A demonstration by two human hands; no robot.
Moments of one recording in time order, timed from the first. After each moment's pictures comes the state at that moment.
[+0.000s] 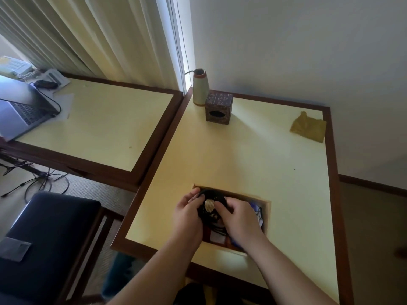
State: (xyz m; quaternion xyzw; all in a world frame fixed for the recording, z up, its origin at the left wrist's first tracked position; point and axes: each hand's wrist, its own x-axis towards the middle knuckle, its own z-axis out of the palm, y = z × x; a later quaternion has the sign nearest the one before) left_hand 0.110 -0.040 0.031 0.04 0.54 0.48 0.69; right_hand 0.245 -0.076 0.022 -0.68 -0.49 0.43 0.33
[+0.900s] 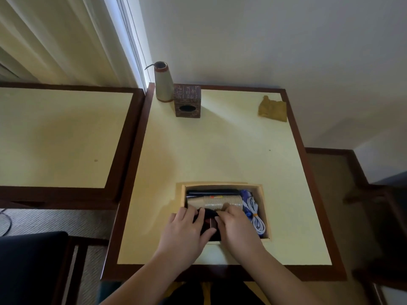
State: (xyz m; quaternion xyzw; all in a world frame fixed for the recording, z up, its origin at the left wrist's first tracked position) left_hand 0.033 -0.038 -0.013 0.92 0.38 -0.02 0.09; right_hand 0.203 -0.109 -0.024 -0.77 -0.58 0.20 0.15
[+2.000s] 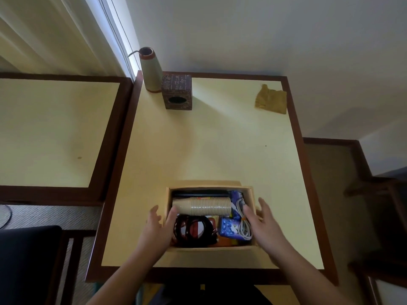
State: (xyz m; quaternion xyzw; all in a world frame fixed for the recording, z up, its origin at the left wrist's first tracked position) left_hand 0.046 -0.010 -0.018 0.48 0.68 0.02 0.56; right_hand 0.301 -0.124 0.006 -0.79 -0.16 0.51 0.28
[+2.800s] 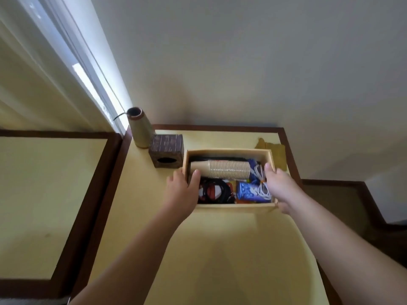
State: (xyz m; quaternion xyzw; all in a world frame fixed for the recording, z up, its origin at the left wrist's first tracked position) left_hand 0.250 0.226 0.020 0.64 0.60 0.16 0.46; right_hand 0.494 0.137 0.032 -0.83 -0.14 0.42 0.34
